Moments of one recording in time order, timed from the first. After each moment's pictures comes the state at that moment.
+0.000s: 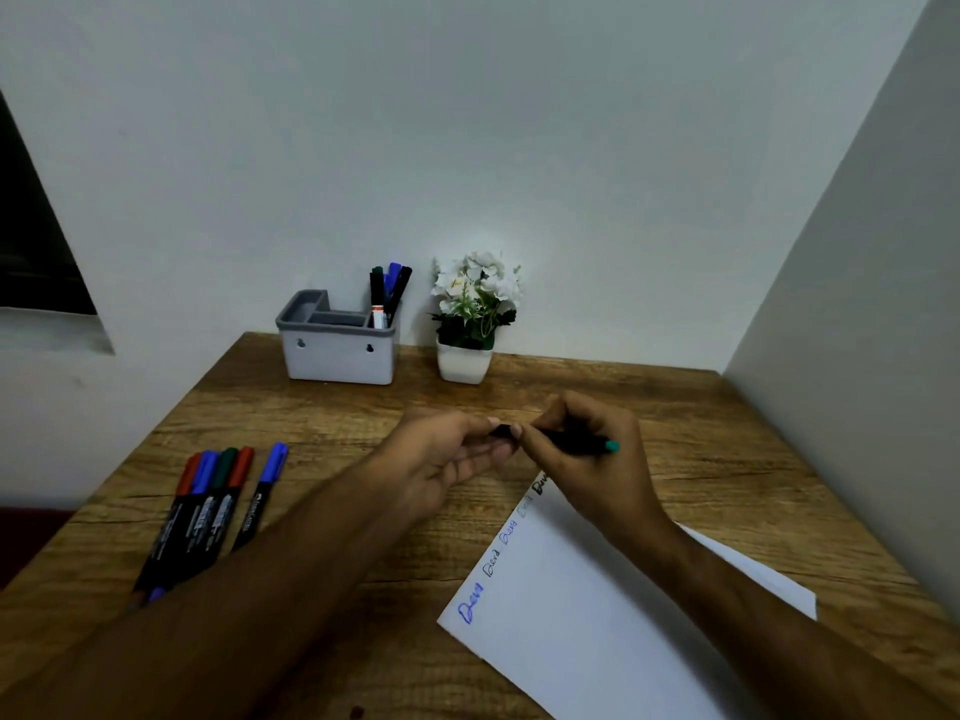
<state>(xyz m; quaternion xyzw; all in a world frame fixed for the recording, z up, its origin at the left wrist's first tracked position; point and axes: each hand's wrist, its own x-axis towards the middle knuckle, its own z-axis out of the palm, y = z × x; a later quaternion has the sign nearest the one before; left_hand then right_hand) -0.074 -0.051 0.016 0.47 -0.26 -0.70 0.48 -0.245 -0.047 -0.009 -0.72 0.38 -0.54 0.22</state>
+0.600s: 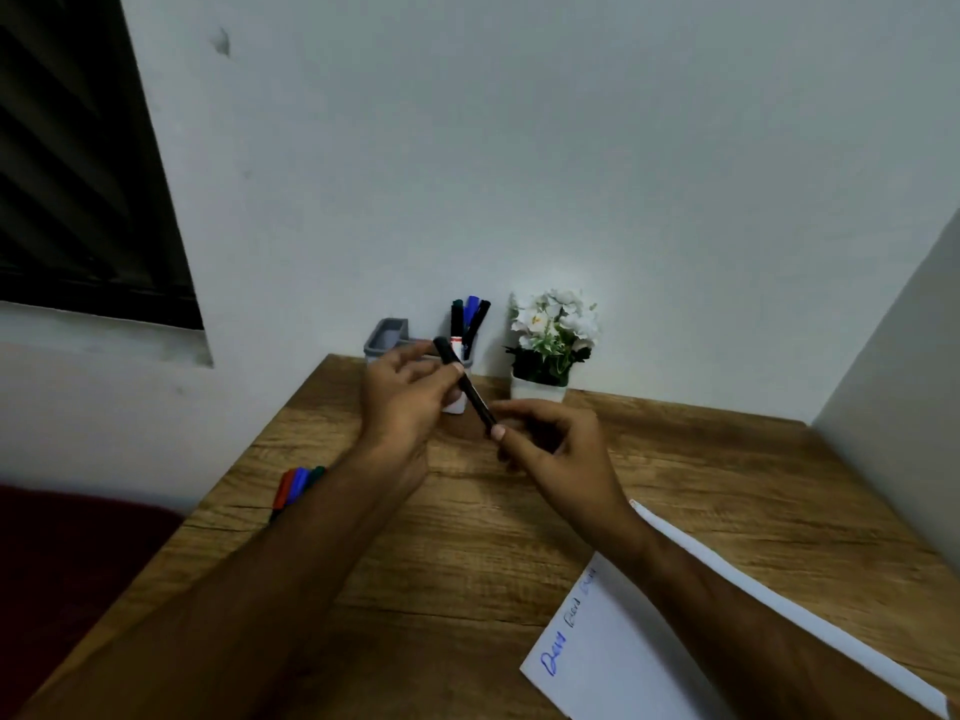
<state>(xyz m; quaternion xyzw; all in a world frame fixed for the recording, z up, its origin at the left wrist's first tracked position) 0.012 -0.065 0.047 0.47 -0.29 -0.43 0.71 -0.152 -0.078 0.003 -0.73 0.37 -0.48 0.32</state>
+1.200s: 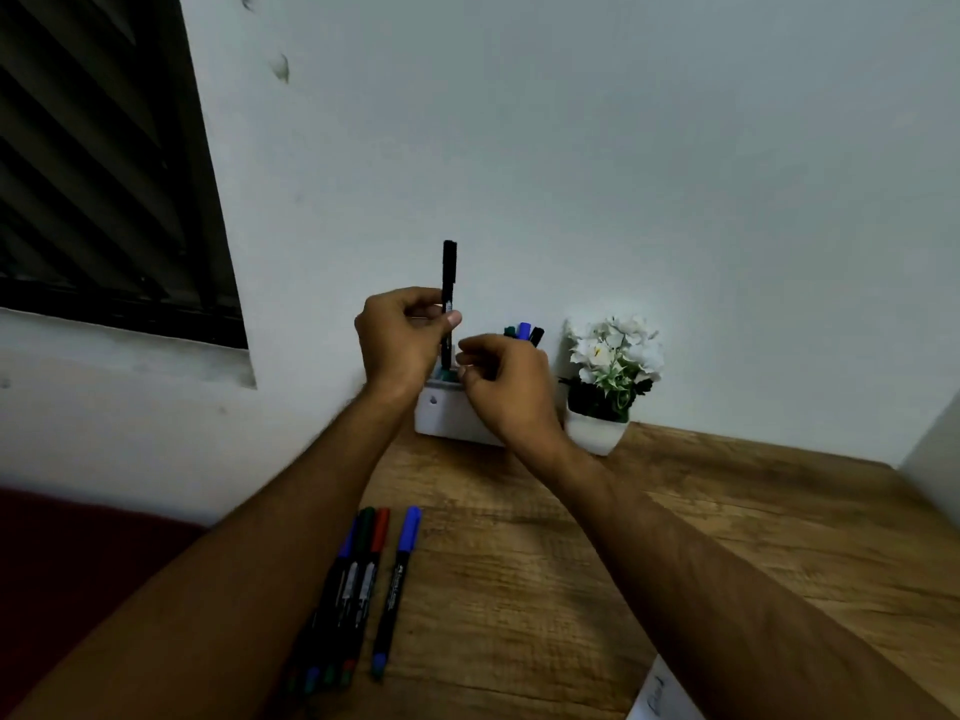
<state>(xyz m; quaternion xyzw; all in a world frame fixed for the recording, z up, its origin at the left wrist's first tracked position) 0.100 -0.145 0.078 0.58 -0.45 -0.11 0.67 -0.025 -0.152 0.052 -0.75 0.43 -0.45 0.19</state>
